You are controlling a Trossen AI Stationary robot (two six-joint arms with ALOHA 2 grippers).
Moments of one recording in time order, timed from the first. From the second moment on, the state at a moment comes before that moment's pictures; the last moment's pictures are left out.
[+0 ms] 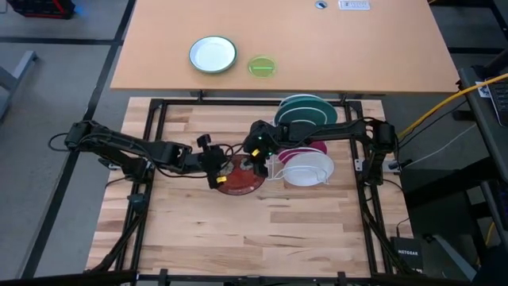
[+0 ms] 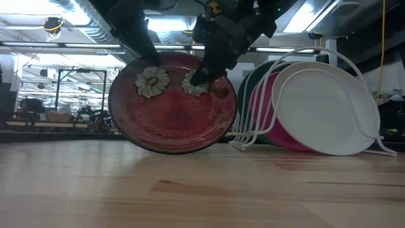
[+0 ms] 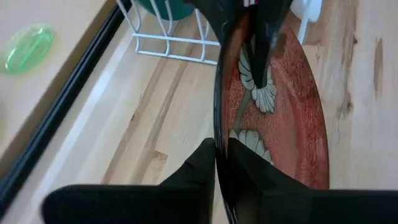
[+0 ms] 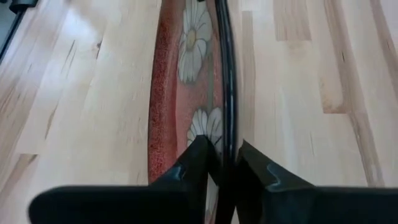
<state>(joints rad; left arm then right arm) -0.15 1.31 0.96 -0.51 -0.54 -0.20 -0.13 1.84 1.37 -0.34 -0.31 -0.05</state>
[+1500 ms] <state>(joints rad) -0.16 0.90 0.92 -0.82 -0.59 -0.39 -0.13 1.83 2.31 -1.50 0.42 -0.52</state>
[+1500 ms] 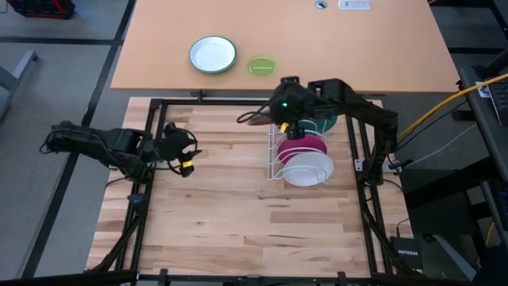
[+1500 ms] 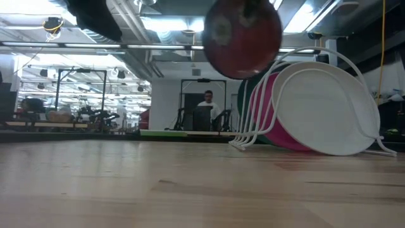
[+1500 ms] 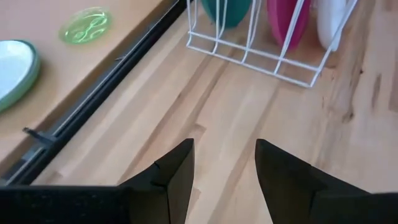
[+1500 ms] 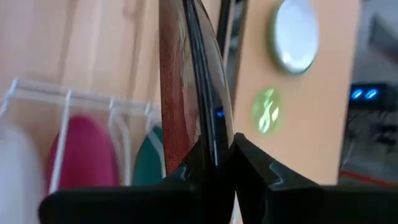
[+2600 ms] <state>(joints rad) -0.17 0.90 0.86 -0.66 -0.59 -0.33 -0.32 1.73 1.99 -1.57 0.31 -0.41</state>
